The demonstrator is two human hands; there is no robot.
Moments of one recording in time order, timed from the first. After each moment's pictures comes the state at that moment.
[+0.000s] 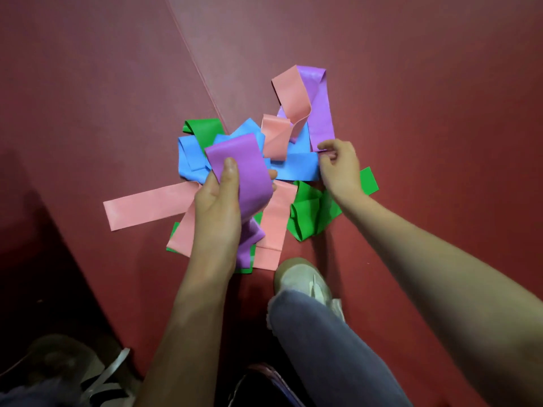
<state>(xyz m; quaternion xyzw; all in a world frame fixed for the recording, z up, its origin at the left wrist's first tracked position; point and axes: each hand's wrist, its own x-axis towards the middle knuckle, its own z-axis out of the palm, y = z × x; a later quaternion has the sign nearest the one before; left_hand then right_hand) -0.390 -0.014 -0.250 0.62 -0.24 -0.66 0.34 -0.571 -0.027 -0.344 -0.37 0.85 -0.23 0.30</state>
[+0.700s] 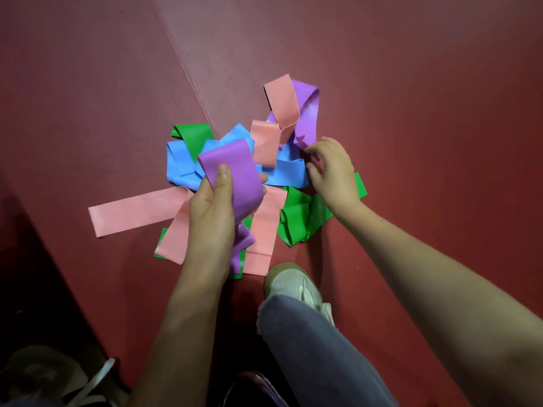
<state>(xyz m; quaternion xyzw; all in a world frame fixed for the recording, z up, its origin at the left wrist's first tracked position) -0.395 -0.012 -0.256 0.63 -0.25 -0.66 0.33 -0.587 -0.021 -0.345 -0.59 0.77 -0.16 0.20</state>
